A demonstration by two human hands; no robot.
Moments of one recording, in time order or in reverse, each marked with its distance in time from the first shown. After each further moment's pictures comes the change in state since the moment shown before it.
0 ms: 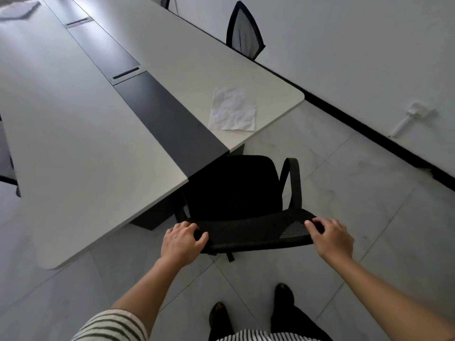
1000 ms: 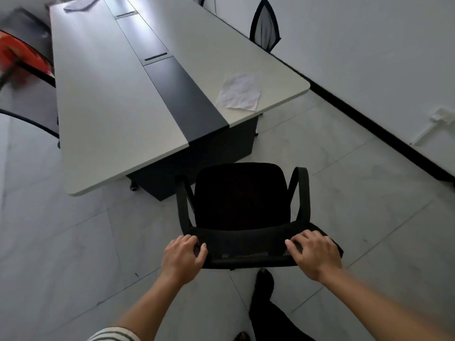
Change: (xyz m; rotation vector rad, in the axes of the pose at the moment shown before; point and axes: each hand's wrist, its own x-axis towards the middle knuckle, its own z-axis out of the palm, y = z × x) left_hand -0.196 0.089 0.087 -0.093 0.246 -0.057; right_hand -0.091 0.132 -0.016 -0.280 -0.094 -0.623
